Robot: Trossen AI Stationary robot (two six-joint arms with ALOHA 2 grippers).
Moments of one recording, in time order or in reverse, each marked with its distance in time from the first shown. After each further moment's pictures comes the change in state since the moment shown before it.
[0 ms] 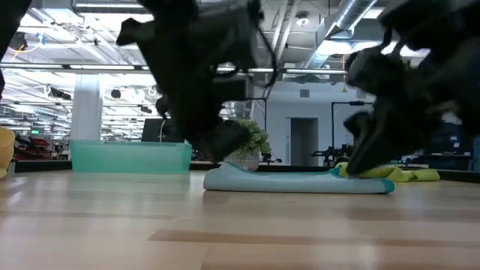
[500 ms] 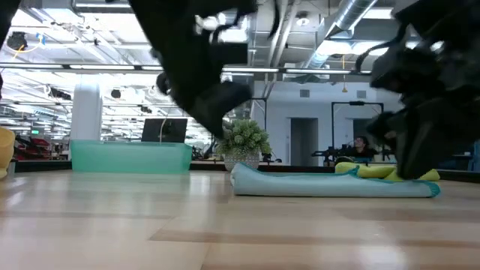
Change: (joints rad) left arm -0.059 -0.075 0.070 -0.056 0.037 0.037; right arm 0.048 -0.154 -0.002 -0.267 -0.150 0.054
